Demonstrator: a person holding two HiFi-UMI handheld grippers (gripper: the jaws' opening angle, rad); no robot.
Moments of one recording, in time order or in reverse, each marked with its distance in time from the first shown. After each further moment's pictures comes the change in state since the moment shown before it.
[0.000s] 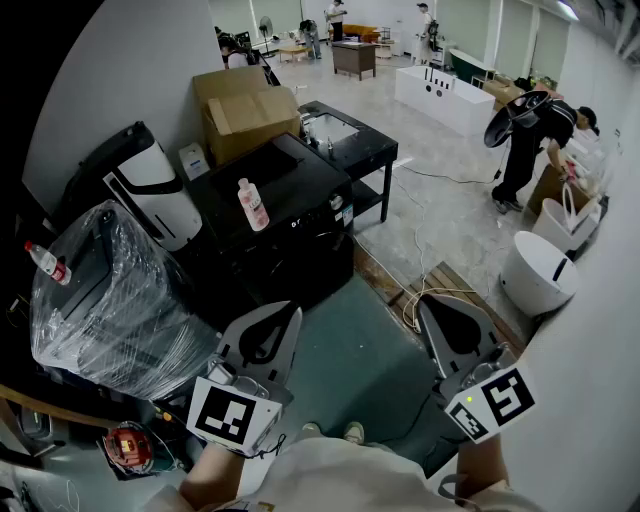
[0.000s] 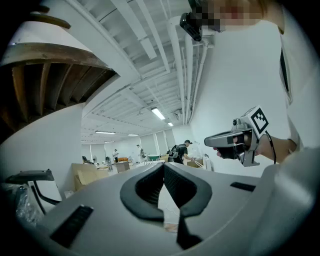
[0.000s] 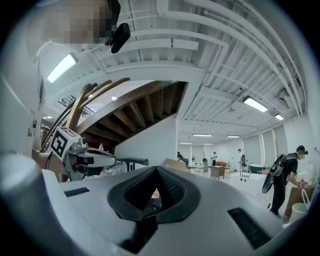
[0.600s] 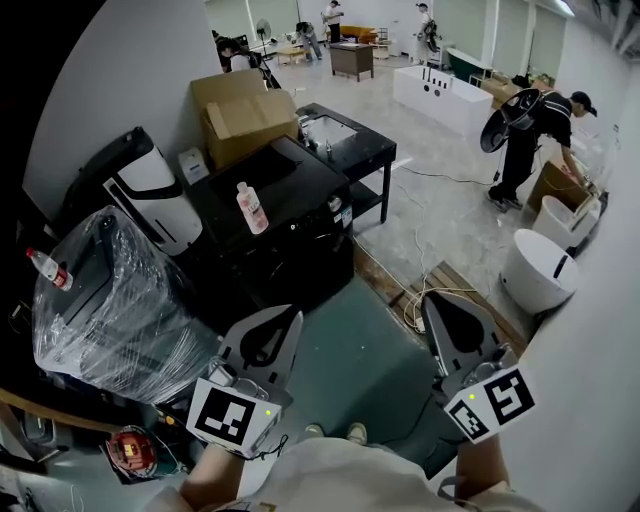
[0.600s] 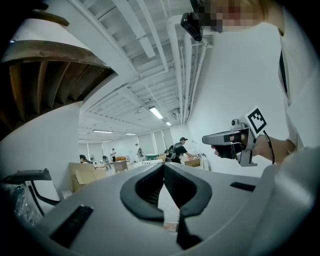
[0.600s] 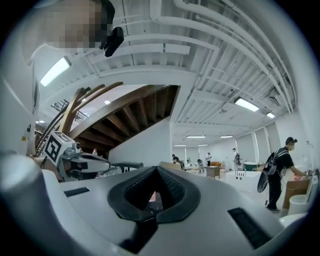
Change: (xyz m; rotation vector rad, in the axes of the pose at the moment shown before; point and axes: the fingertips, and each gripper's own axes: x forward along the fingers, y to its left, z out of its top) left arm 0.005 -0.008 -0.001 -0.016 0.008 -0.035; right arm -0.009 -0.015 0.002 0.041 -0.031 -0.069
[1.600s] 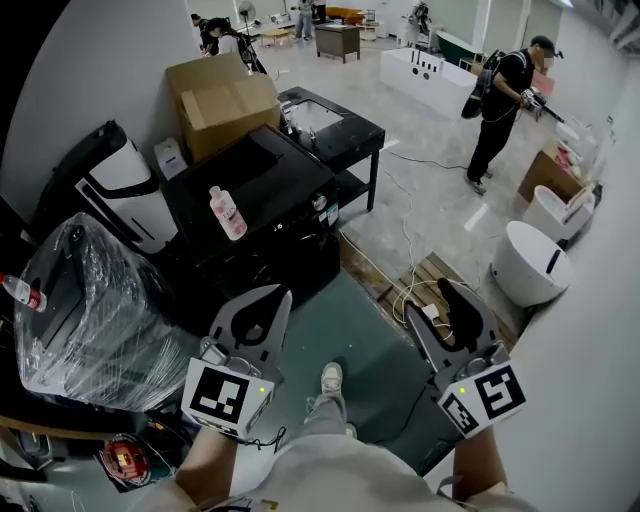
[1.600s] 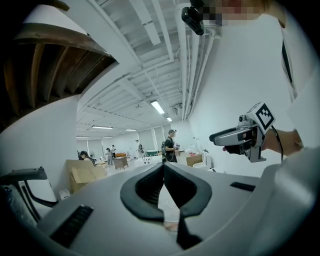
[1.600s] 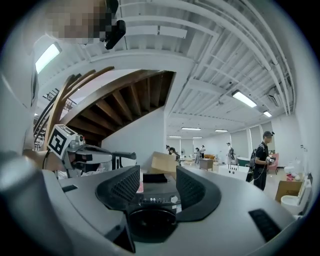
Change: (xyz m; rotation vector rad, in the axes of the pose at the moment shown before) left arm 0.106 0.062 -0.039 0.004 0.035 -0.010; right arm 0.072 -0.071 -0.047 -0.011 0.117 -0.064
